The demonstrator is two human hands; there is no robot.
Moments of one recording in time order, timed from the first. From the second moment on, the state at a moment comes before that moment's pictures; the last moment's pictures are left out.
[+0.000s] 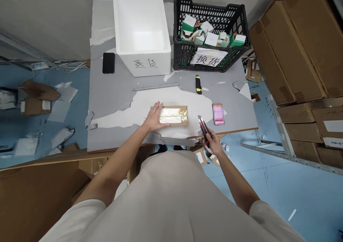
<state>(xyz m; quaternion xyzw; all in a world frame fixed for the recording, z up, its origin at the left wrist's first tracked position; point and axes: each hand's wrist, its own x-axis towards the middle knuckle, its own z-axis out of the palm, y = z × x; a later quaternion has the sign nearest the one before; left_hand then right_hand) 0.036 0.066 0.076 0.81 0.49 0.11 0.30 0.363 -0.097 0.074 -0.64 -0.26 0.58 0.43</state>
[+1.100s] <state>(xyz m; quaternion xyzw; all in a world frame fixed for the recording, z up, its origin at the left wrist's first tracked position) 0.020 0.005 0.048 0.45 0.66 0.22 0.56 0.283 0.087 0.074 -0.60 -0.34 0.56 0.47</state>
